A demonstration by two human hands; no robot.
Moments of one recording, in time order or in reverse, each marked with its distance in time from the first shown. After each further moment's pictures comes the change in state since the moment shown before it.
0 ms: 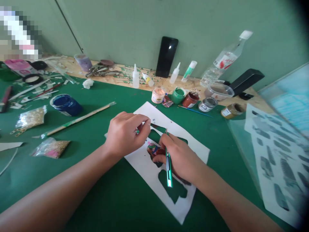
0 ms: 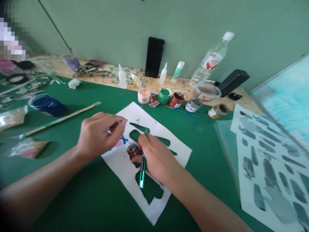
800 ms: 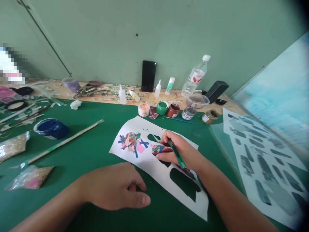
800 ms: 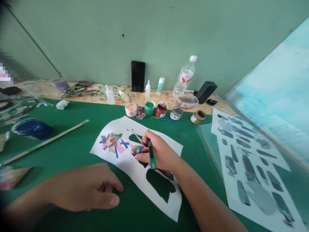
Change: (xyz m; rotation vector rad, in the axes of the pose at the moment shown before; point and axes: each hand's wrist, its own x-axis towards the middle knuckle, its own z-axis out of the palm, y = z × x) left_hand 0.009 0.025 -0.035 -0.557 -1.482 -0.286; right_hand 0.003 0.031 -0.048 0.765 -0.038 0.184
